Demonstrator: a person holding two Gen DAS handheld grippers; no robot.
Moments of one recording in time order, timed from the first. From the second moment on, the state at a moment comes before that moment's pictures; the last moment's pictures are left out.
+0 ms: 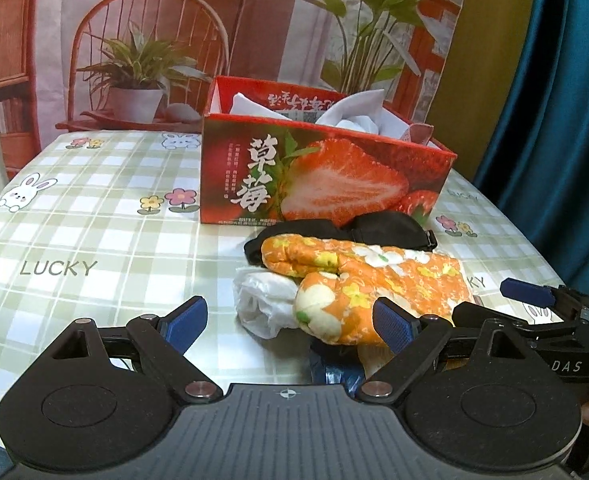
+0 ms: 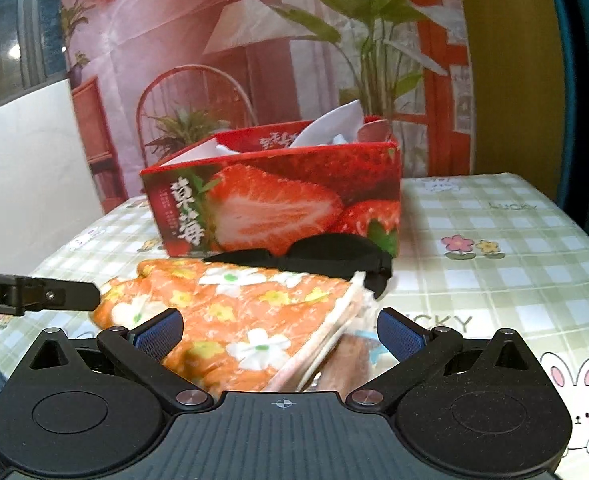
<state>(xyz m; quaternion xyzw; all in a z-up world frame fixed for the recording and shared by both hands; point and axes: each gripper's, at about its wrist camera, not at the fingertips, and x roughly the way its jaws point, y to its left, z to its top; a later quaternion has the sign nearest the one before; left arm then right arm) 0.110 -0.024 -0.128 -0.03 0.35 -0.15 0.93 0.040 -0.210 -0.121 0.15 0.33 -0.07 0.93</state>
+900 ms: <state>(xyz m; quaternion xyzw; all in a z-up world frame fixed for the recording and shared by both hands) 0.111 -0.026 -0.138 -0.06 0.35 -0.20 0.91 0.046 -0.194 -0.141 0.08 0.37 -0.05 0.92</state>
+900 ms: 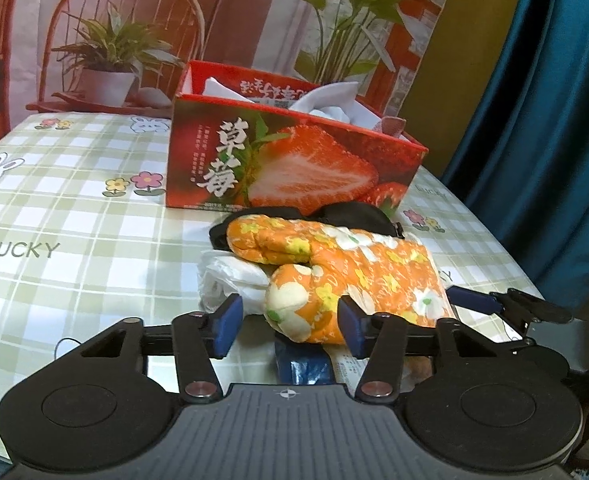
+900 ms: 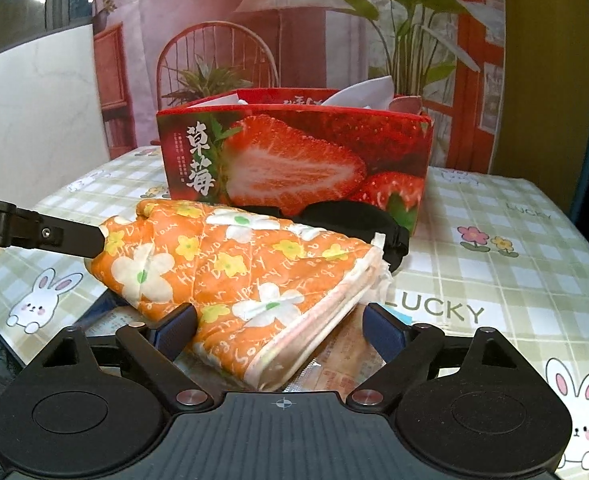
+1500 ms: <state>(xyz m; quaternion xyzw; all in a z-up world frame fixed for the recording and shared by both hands) 0.123 -0.034 -0.143 -0.07 0.34 -0.21 0.91 0.043 -0.195 -0.139 0.09 0.37 -0.04 0.93</state>
